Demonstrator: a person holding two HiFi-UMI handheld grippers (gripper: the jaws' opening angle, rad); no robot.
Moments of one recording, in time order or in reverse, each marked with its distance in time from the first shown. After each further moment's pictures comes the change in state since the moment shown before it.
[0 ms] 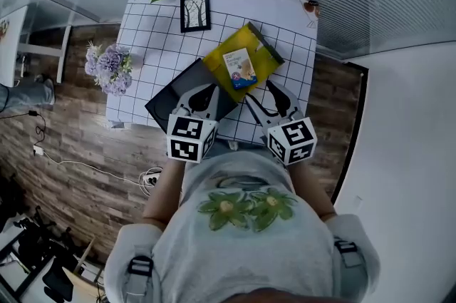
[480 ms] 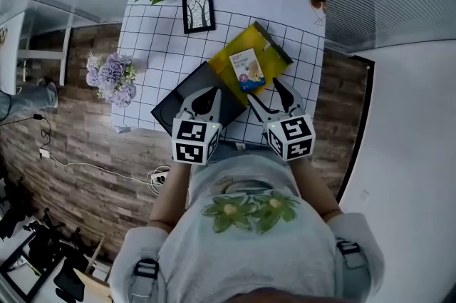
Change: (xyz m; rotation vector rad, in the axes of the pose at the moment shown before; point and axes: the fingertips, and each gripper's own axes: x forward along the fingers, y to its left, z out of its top) left arm 0.015 0.026 -0.016 -0.019 0.050 0.009; right arm 0.036 -0.012 -0.014 0.011 0.087 -0.075
